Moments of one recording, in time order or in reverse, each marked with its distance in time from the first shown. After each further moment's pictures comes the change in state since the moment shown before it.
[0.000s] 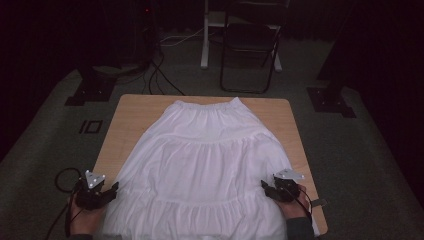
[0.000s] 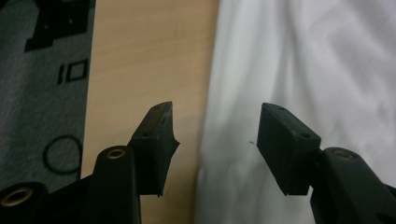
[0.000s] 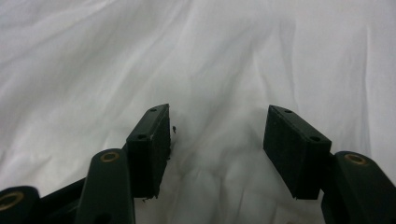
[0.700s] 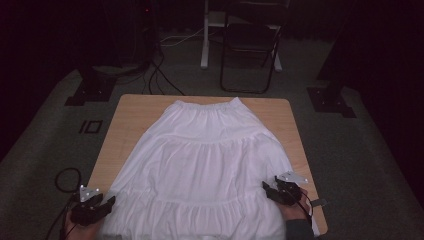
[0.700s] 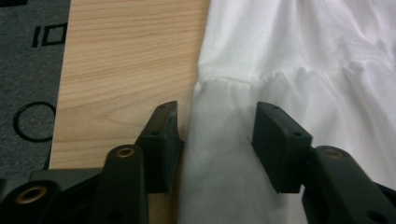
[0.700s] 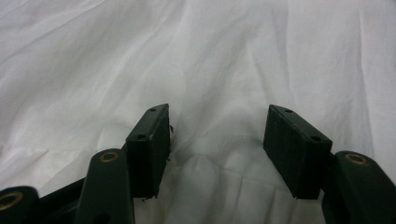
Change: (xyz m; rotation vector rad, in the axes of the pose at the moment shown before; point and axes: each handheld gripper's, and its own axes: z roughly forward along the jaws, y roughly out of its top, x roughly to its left) left arm 0.003 -0.036 -0.009 0.038 -0.075 -0.086; right arm -0.003 -0.009 -0.001 -0.031 0.005 0.043
